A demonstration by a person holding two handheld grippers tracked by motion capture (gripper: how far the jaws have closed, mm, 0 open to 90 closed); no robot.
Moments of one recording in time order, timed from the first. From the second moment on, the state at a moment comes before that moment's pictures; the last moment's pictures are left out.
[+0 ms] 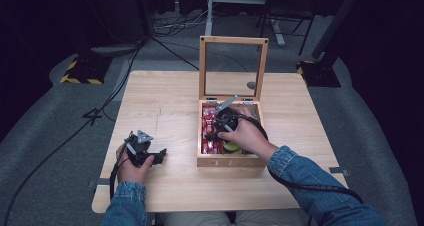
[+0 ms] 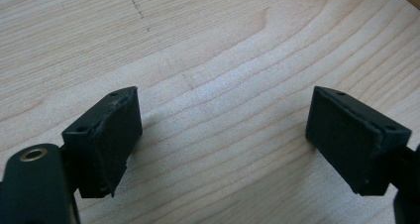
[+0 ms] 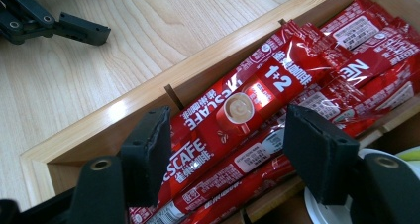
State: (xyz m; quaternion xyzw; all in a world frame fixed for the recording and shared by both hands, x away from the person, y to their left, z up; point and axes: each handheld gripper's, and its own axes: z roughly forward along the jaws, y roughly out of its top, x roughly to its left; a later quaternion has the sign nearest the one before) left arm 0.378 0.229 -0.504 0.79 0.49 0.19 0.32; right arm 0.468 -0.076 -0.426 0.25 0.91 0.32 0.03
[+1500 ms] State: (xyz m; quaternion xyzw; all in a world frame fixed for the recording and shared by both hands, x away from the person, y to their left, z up) left arm 0.379 0.229 -0.504 0.78 0.50 0.19 0.33; right arm 0.455 -0.072 -0.407 0.26 0.89 0.37 -0.02
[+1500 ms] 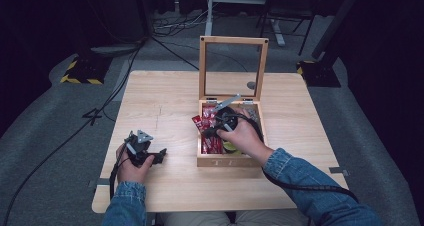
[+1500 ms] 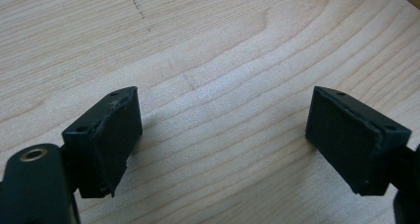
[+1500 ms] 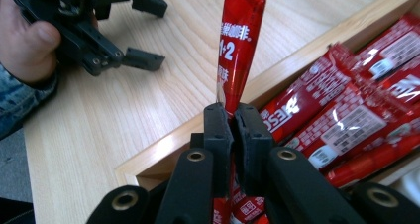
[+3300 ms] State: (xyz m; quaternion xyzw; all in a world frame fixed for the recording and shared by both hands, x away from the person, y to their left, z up) left arm 0.382 0.230 -0.504 0.79 0.49 0.19 0.32; right arm 0.476 -0.218 -0.315 0.34 0.83 0.44 0.09
